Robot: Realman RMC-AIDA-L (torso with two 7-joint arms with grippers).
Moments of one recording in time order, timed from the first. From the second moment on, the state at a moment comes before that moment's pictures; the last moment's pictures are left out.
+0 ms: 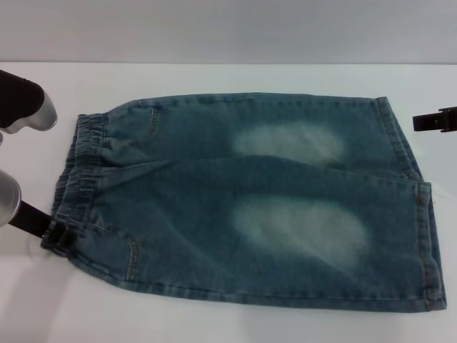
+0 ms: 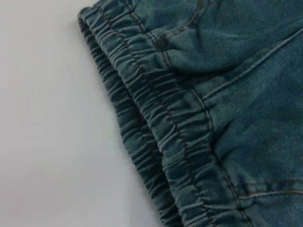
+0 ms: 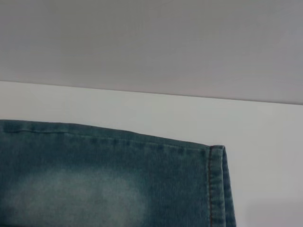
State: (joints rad) left arm -0.33 -2.07 -1.63 -1.57 -0.28 1.54 -2.88; right arm 0.32 2.08 1.80 1.72 -2.74 1.33 -0.12
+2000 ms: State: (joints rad) left arm -0.44 -2.07 -1.60 -1.51 -0.28 1.55 -2.88; right arm 0.05 2.08 1.53 1.87 -2.70 1.54 0.01
